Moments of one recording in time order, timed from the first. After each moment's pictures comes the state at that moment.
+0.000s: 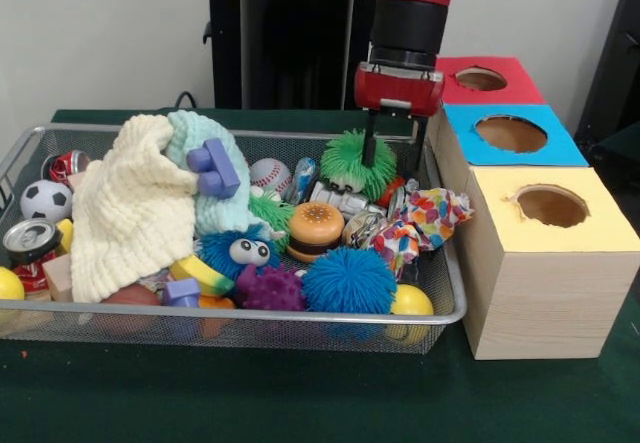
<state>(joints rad) 0.11 -0.50 -0.26 1.95 -0.27 -0.29 2.26</state>
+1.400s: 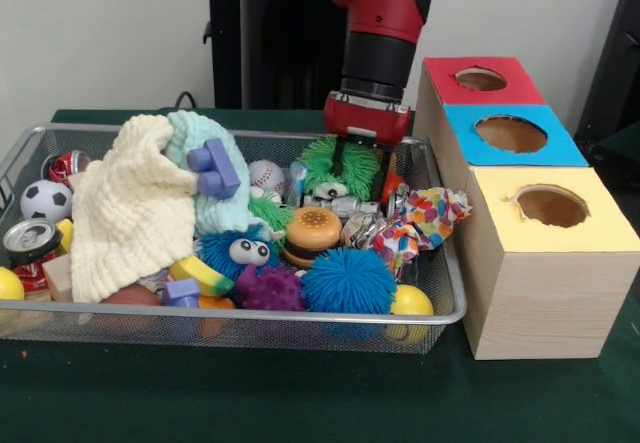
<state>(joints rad) 0.11 -0.34 -0.32 1.93 -0.18 -0.45 2.26</state>
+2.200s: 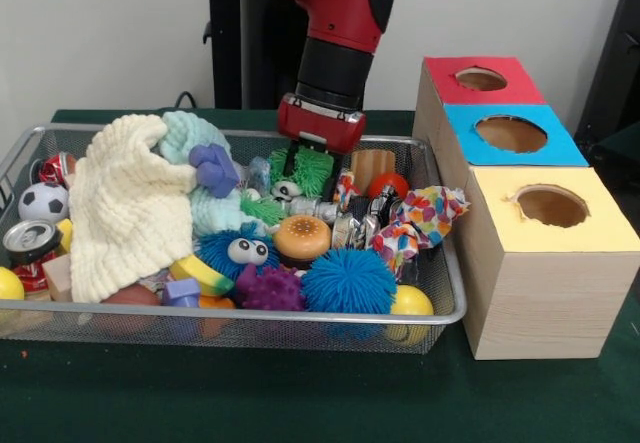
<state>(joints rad) 0.00 -0.35 -0.31 1.89 -0.22 -0.32 2.26</state>
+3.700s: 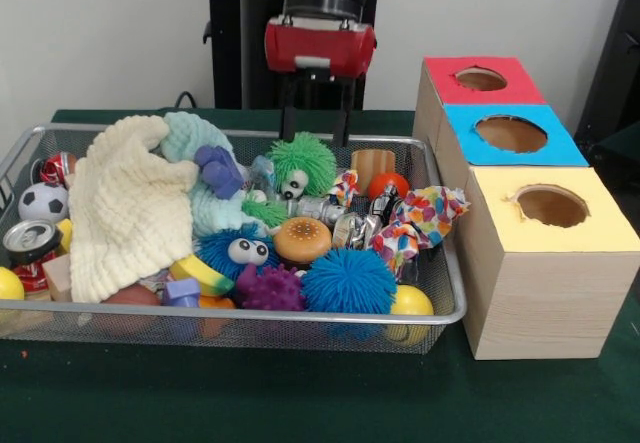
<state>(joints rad) -0.22 -0.77 -0.08 1.92 -0.44 -0.17 2.26</state>
